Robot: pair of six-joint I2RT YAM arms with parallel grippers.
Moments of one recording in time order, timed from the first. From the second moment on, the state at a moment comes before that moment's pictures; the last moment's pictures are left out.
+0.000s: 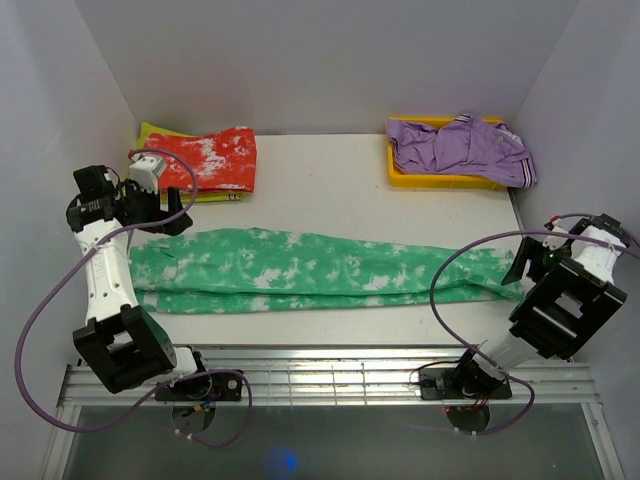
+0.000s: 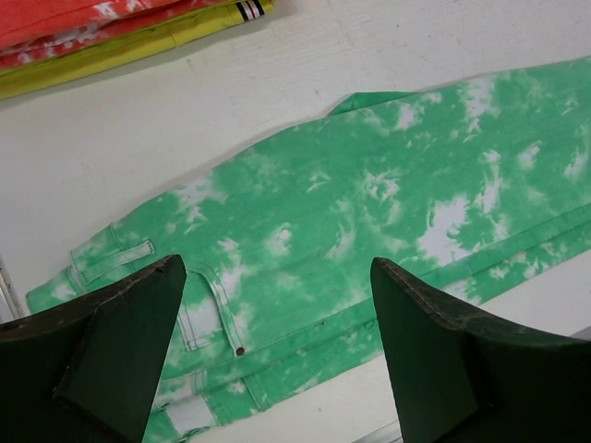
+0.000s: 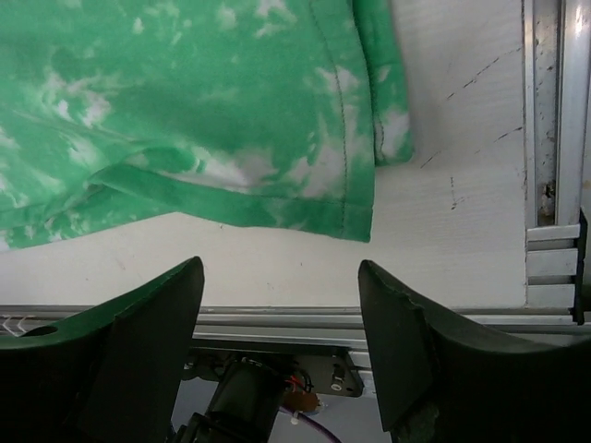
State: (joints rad) left arm 0.42 1.33 1.29 -0.85 0.67 0.50; right arm -0.72 1.53 1.11 -1.05 -0.33 -0.37
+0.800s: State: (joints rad) left arm 0.42 1.47 1.34 -0.86 0.67 0.46; right arm -0.73 1.78 1.21 -1.11 -0.31 -0.31
